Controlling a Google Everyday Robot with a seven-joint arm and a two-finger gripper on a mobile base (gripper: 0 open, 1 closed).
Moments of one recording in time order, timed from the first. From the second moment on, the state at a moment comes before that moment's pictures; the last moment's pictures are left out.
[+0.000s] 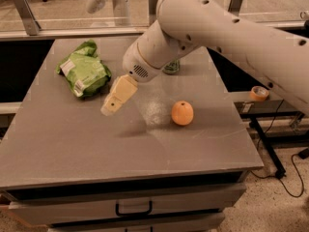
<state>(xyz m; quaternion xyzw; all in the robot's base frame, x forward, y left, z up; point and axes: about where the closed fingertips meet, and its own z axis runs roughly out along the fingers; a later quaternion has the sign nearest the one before) 0.565 0.090 0.883 -0.60 0.71 0.19 0.31</state>
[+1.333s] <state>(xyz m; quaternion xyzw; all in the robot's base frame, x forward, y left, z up) 0.658 0.182 0.870 -0.56 0.73 0.22 0.34</state>
